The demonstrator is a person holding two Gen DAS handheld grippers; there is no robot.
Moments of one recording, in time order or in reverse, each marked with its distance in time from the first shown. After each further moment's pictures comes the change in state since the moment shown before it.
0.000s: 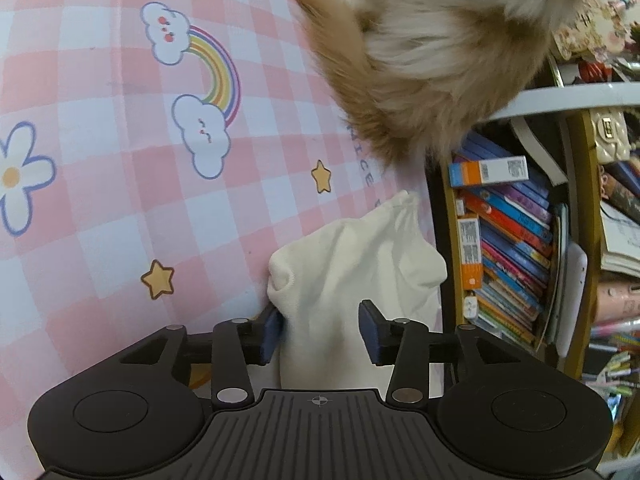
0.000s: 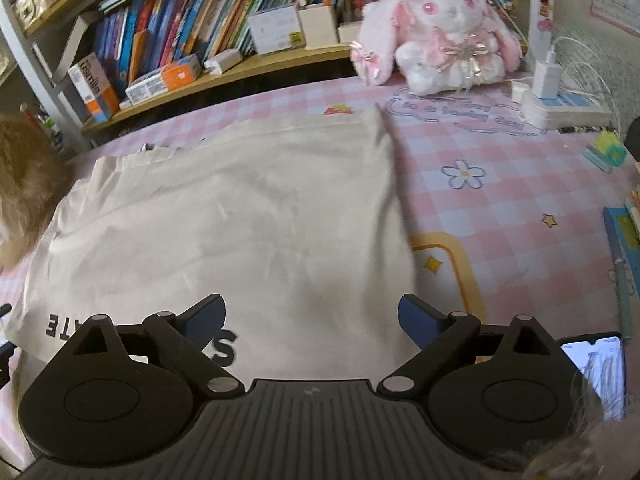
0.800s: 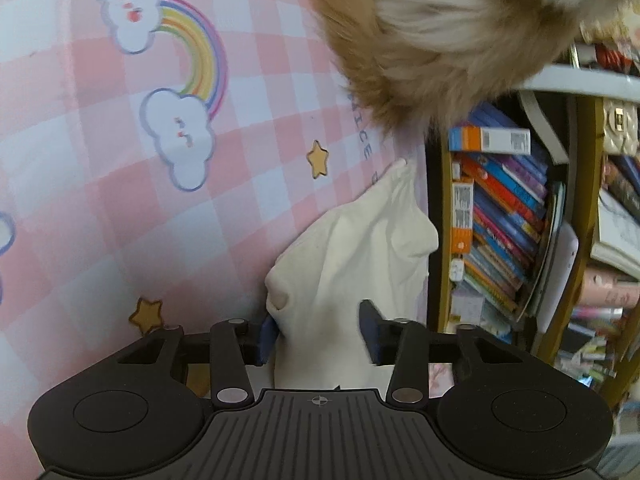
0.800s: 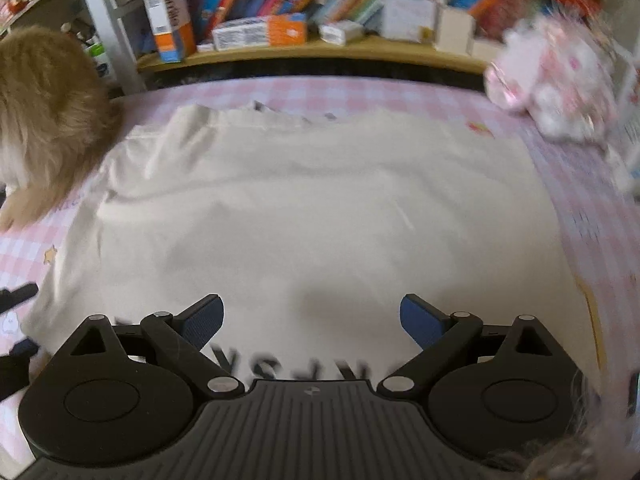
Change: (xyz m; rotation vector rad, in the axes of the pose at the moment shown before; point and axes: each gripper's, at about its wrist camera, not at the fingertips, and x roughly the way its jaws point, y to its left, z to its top) left arm 0.017 0.001 0.035 0.026 0.223 -0.016; right arm 0.057 0.170 0.018 -0.184 0.057 -0.054
